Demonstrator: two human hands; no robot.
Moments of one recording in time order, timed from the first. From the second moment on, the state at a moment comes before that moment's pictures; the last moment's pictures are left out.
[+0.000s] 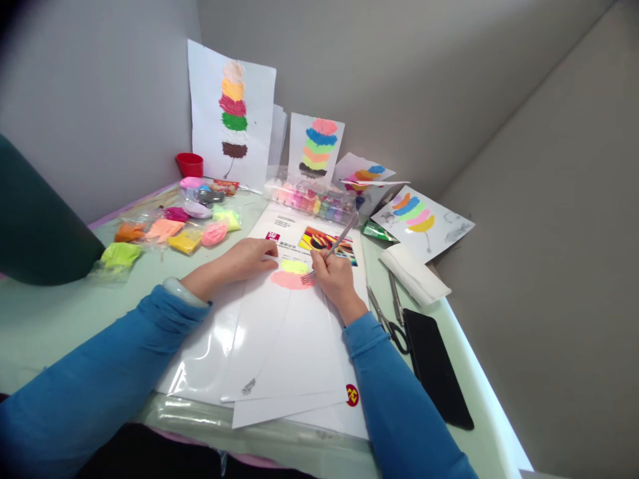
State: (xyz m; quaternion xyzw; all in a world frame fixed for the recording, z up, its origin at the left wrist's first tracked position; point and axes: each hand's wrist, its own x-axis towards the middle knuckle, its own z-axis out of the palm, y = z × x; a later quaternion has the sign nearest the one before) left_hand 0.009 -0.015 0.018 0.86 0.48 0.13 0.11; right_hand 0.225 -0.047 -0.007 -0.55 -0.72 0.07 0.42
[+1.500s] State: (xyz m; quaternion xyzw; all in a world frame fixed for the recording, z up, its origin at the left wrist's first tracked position) left_hand 0.008 -0.012 0.015 0.86 0.48 0.13 0.11; right_hand 0.231 -0.044 -0.008 -0.55 -0.72 0.08 0.41
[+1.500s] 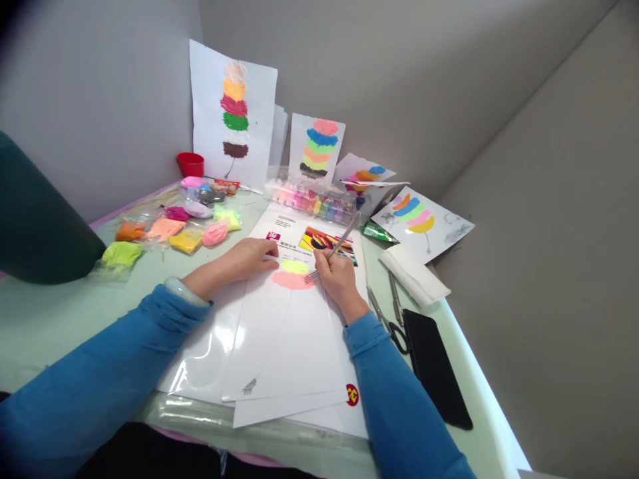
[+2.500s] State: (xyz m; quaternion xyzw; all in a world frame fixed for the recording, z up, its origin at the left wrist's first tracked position) left_hand 0.009 -0.015 0.018 0.86 0.48 0.13 0.11; right_hand 0.232 -0.044 -0.008 -0.56 -0.72 0.04 0.41
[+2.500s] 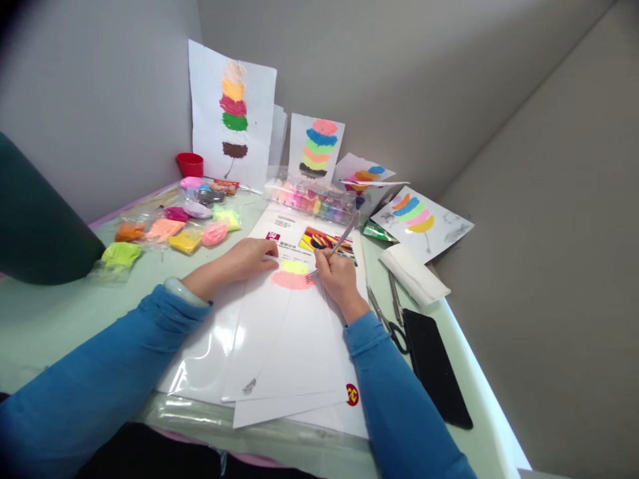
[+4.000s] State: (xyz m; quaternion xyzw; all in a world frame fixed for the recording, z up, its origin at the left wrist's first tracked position) left_hand 0.008 -0.015 0.017 0.86 0.48 0.13 0.11; right_hand 0.217 -0.050 -0.002 -0.56 -0.73 0.06 0.38
